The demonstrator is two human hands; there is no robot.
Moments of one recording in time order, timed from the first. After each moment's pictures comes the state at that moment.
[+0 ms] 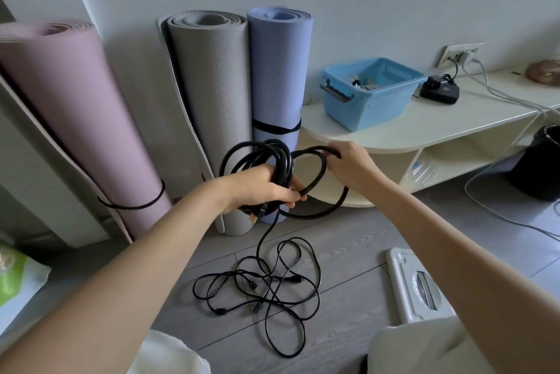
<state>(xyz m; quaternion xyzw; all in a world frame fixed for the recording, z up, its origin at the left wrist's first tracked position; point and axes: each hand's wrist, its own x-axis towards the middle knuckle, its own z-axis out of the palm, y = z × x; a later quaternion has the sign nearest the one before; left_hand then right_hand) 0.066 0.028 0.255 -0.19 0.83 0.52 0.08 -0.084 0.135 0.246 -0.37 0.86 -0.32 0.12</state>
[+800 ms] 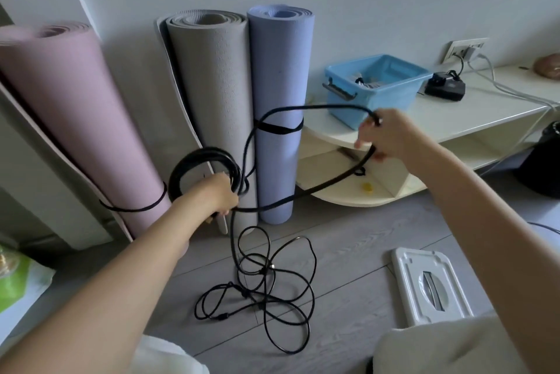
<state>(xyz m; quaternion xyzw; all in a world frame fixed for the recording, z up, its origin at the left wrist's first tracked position) 0.078 -0.016 0.221 -0.44 0.86 0.24 0.10 -0.114 0.151 0.287 -0.26 0.87 -0.39 0.16</state>
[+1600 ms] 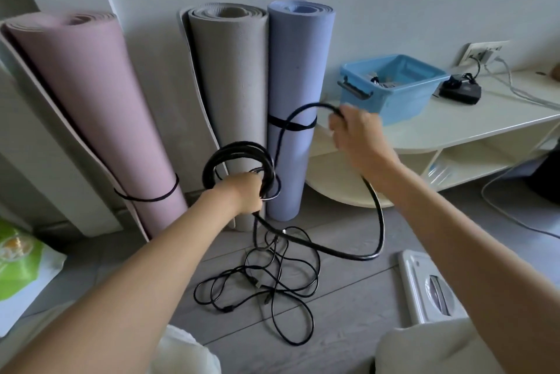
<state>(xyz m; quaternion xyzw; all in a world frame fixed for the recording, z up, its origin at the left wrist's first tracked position) 0.071 -0.008 0.215 -0.32 0.92 0.13 0.15 -0.070 0.108 0.269 -0.43 0.83 -0.34 -0.03</state>
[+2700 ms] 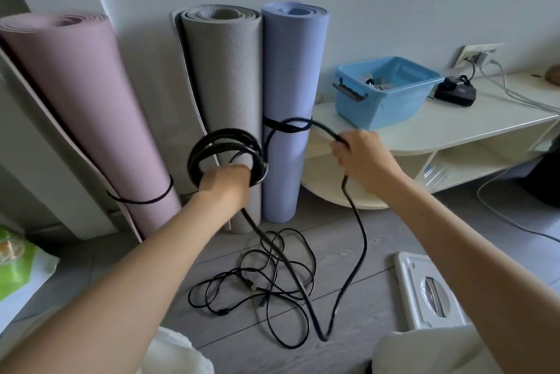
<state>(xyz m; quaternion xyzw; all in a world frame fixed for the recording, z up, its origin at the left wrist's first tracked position) 0.072 -0.006 0.221 -0.37 0.93 -0.01 0.07 -0.087 0.126 0.251 -0.43 0.86 -0.28 0.02</state>
